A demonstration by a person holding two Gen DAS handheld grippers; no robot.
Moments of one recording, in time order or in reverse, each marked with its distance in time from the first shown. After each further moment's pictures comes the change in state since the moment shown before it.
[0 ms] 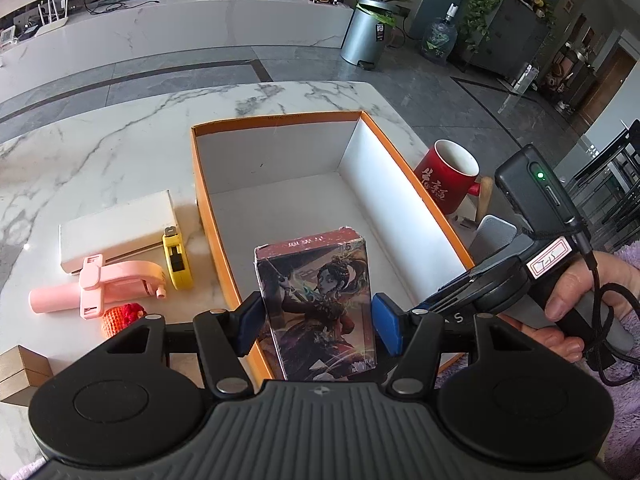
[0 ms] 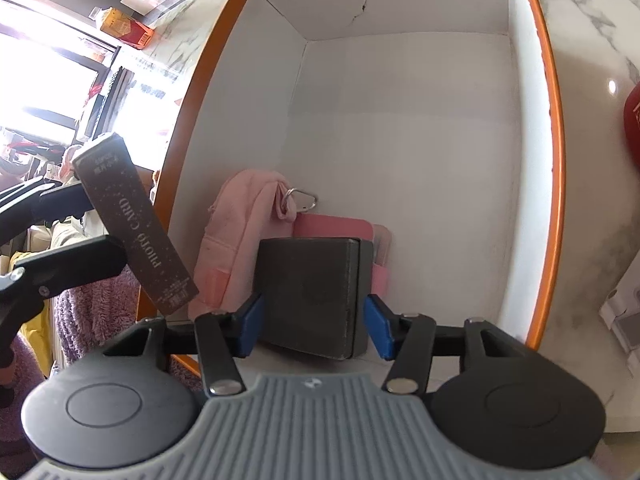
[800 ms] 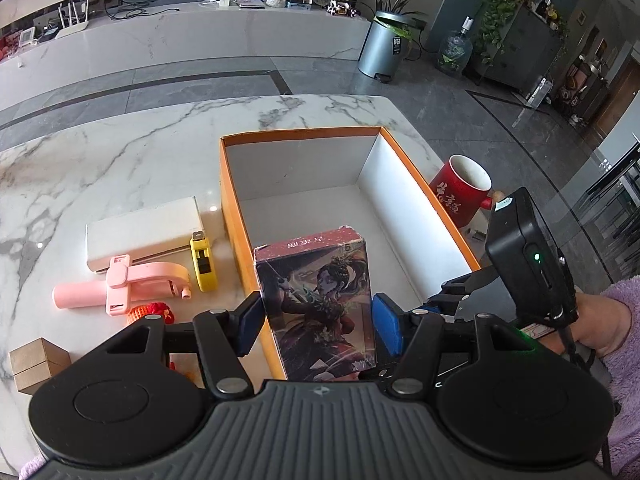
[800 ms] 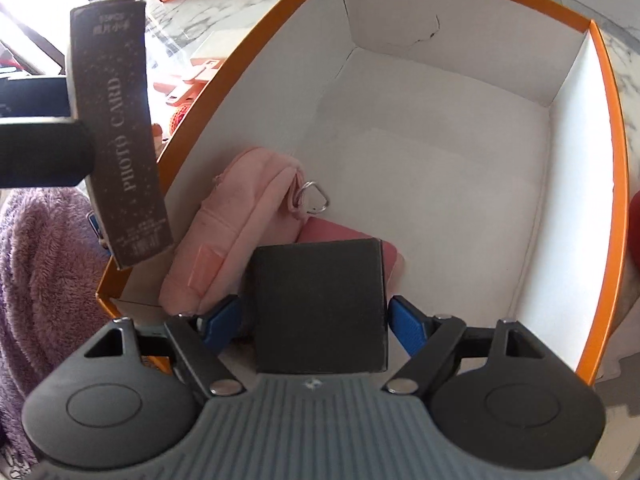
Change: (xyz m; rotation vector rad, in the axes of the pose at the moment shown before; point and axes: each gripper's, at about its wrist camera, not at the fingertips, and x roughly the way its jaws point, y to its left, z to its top) left arm -0.018 0.008 -0.003 -0.025 -0.036 0.046; right arm 0.024 0.040 -0.017 -0.274 -0.064 -0.177
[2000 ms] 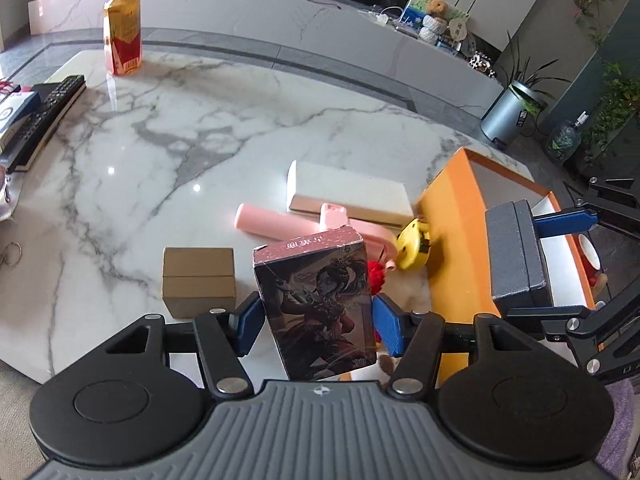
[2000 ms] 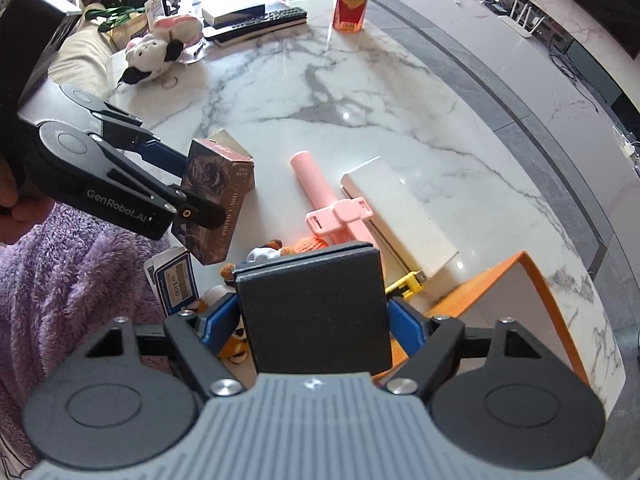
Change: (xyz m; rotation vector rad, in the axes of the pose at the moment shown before) left arm -0.051 0.159 -0.067 -0.373 -0.087 0.166; right arm -0.042 0.182 0.089 -0.663 -0.108 -0.190
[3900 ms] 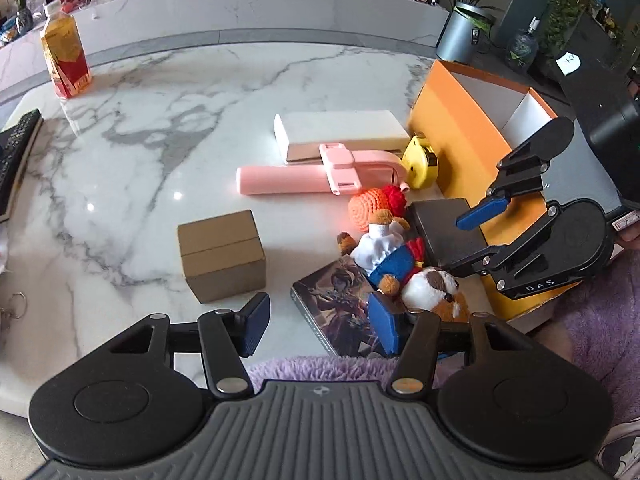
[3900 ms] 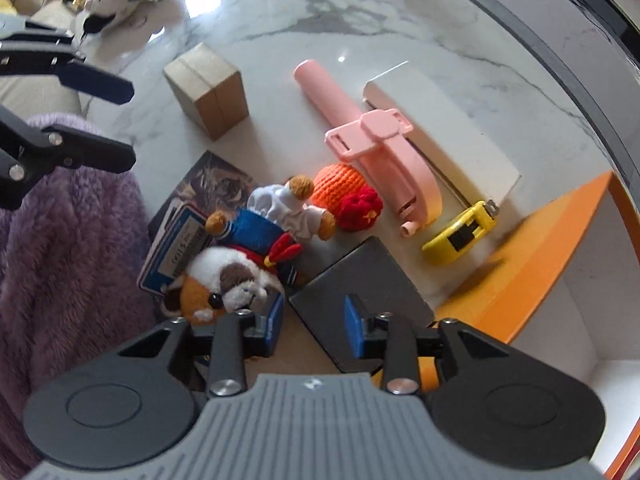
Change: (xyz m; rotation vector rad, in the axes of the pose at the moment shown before) left arm 0.028 0.028 -0.022 0.277 0.124 -0.023; right arm 0.112 0.025 -0.010 0.004 0.241 0.047
